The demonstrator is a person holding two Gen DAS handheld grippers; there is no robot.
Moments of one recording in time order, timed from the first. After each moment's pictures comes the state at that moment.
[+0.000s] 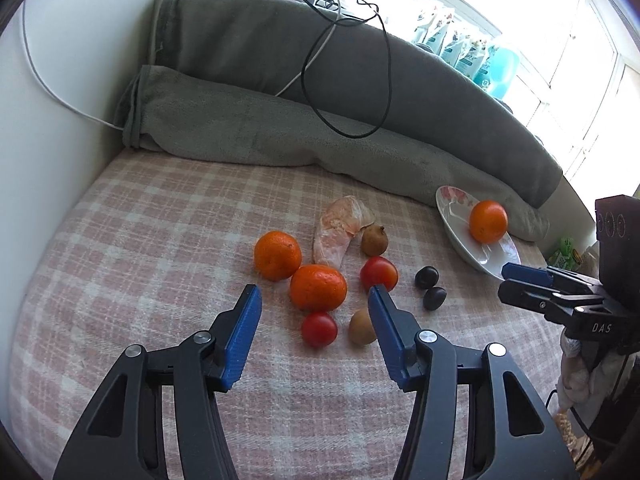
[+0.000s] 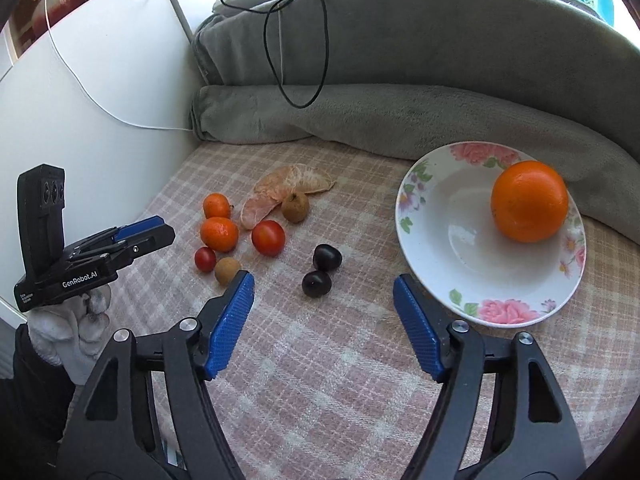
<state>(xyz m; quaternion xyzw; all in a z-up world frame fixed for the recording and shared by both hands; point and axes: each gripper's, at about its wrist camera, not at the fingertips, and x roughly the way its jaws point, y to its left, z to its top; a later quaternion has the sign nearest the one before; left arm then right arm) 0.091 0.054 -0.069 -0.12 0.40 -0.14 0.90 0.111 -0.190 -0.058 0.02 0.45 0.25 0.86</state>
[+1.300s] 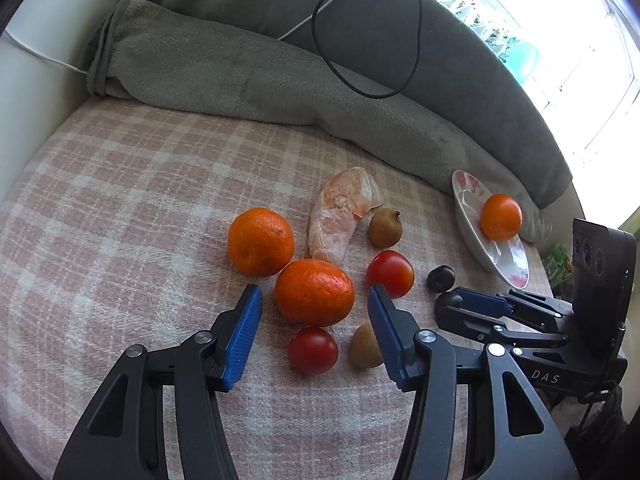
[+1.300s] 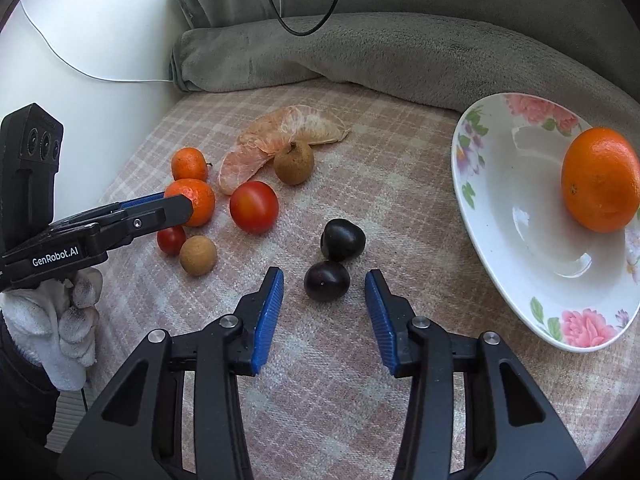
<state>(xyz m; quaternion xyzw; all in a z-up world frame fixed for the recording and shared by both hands) 0.137 0.046 -0.103 -0.16 0.45 -0.16 0.86 0.144 -0.153 -0.105 0.00 0.50 0.25 0.83</state>
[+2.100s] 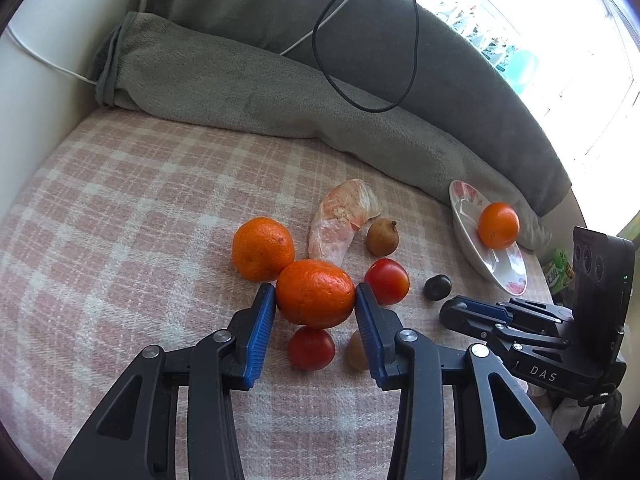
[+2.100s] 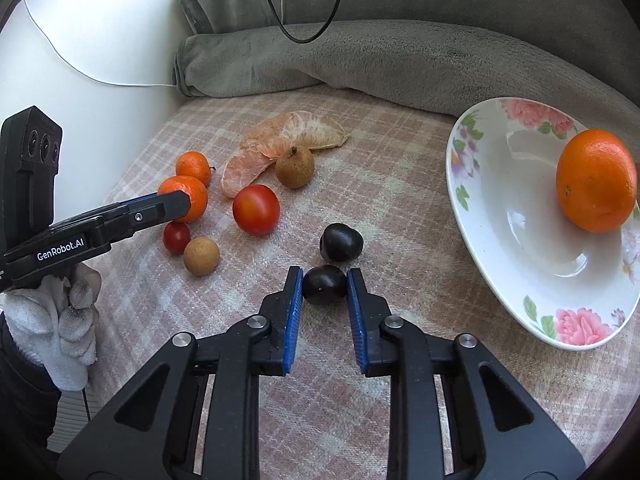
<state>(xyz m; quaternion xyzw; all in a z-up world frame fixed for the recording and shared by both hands) 0.129 0.048 -0.093 -0.16 0.44 -0.15 0.87 0.139 -0.159 -0.100 0.00 0.49 0.25 0.84</state>
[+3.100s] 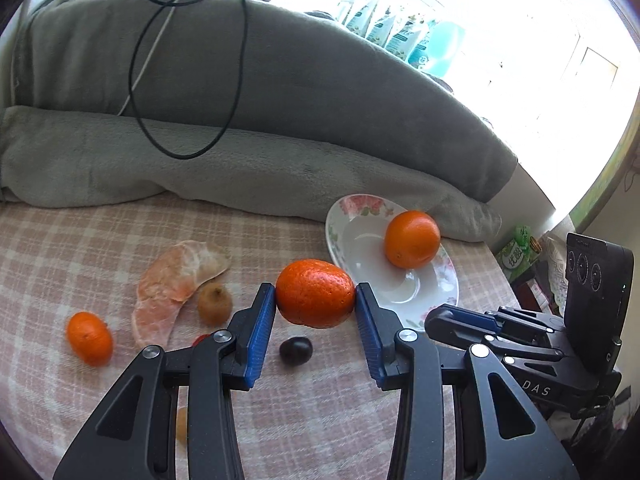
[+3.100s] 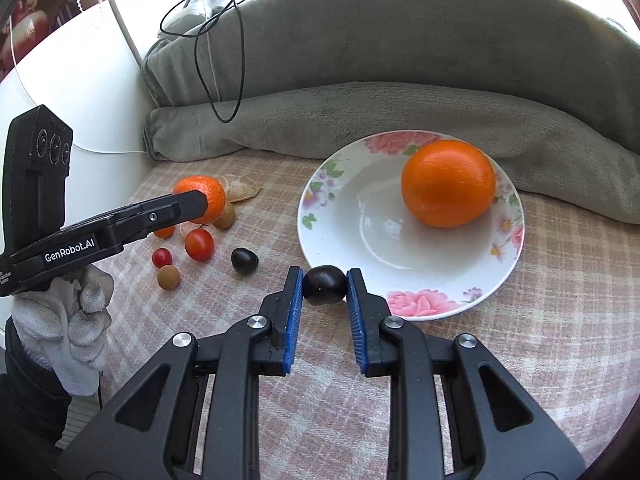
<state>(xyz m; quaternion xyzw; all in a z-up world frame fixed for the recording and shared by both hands) 0.156 -0.063 -0.050 -0.11 0.40 -0.25 0.88 0.124 -0.259 -0.066 0.05 0.44 0.19 0.88</state>
